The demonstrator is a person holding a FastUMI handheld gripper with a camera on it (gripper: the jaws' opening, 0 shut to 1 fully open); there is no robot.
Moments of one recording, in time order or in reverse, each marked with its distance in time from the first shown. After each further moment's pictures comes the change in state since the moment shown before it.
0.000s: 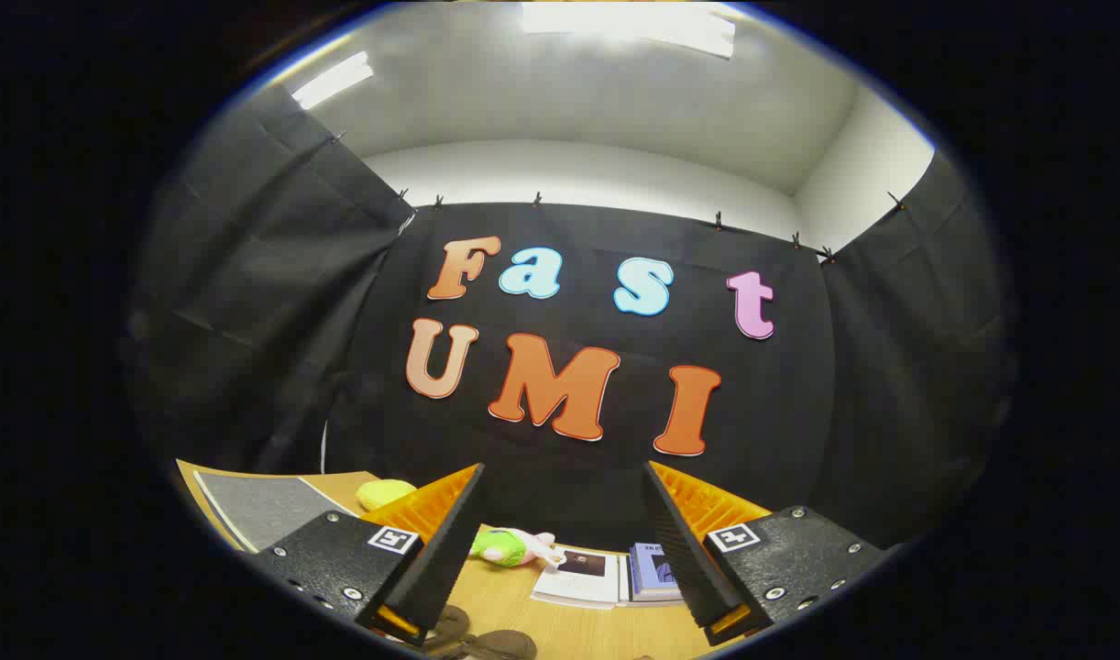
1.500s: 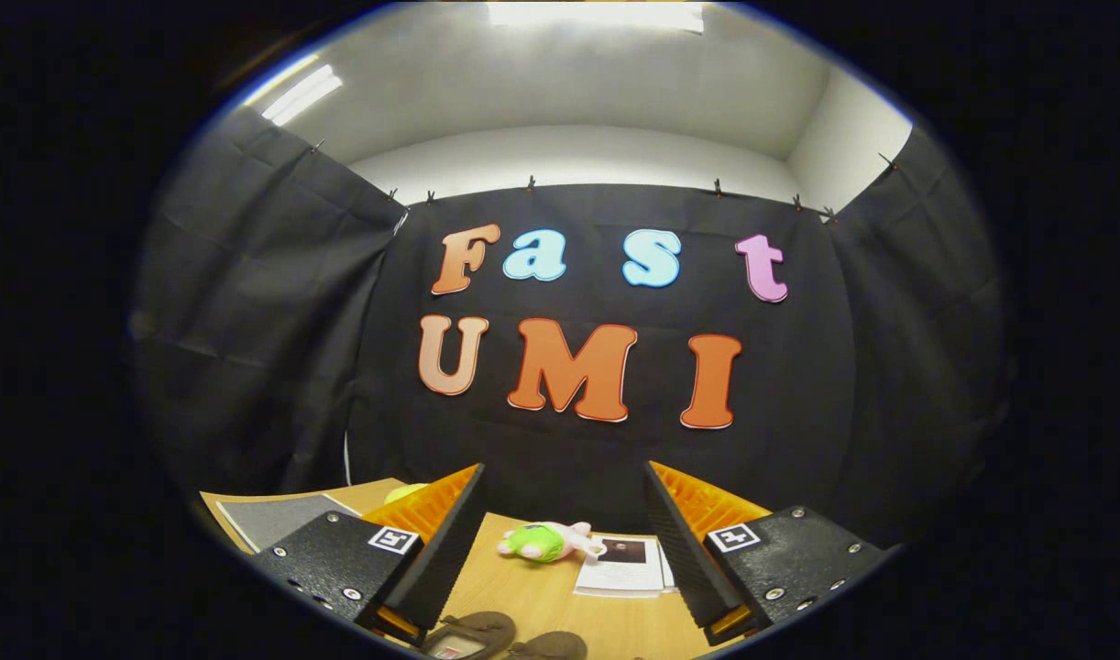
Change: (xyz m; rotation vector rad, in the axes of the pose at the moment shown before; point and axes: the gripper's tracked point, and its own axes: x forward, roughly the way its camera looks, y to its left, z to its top) arm 0.017 0.041 -0.028 0.121 0.108 0.055
